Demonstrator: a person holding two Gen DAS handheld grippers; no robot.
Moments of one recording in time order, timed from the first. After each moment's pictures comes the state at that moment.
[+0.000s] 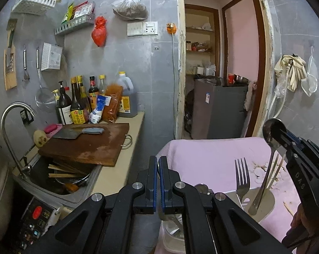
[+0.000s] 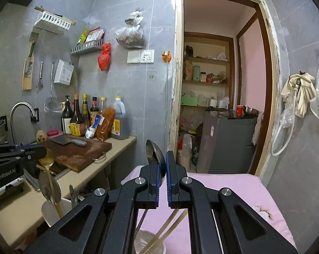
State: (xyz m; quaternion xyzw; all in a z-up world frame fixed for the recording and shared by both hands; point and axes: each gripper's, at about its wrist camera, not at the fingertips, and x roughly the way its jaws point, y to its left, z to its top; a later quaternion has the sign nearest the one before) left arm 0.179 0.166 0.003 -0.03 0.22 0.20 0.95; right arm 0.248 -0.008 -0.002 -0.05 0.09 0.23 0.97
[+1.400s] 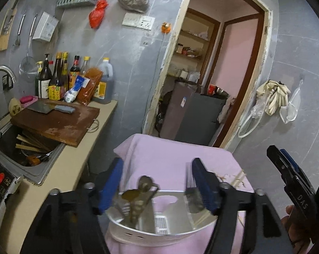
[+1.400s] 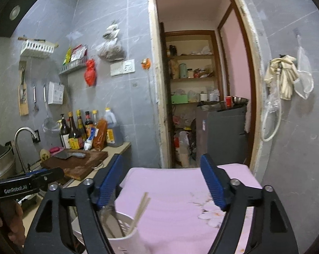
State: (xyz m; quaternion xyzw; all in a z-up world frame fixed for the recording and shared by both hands) left arm 0.172 0.141 0.004 -0.16 0.21 0.11 0.96; right arm 0.236 -0.100 0.020 0.03 0.10 0.22 0.97
